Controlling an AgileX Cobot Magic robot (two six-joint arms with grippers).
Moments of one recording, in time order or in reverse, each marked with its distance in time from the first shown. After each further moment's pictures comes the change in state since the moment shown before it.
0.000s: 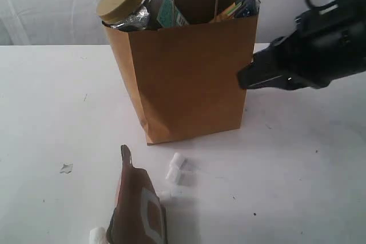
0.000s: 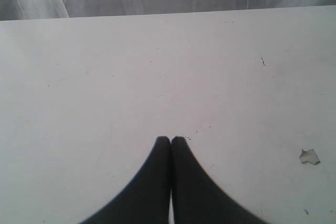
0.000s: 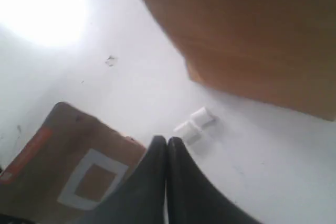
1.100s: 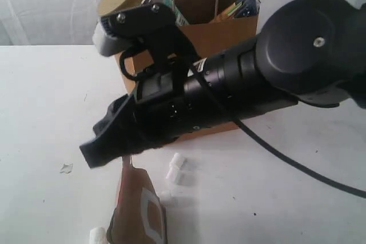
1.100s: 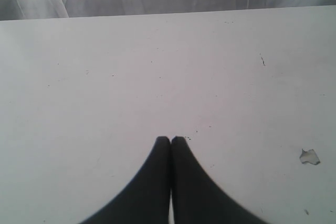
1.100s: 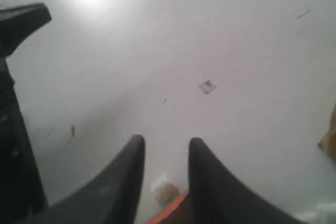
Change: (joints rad) left arm 0.000 0.000 0.000 0.000 0.000 0.000; right arm 0.617 0.209 -0.022 -0.047 -0.464 0.056
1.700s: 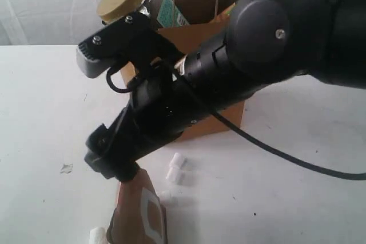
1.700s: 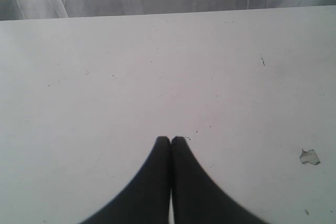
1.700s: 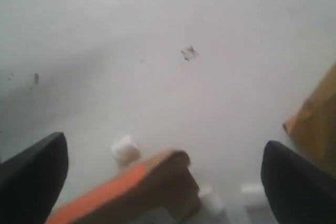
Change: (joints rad) left arm 0.000 0.000 0.000 0.000 0.000 0.000; right arm 0.004 0.072 -0.113 -0.319 0.158 0.131
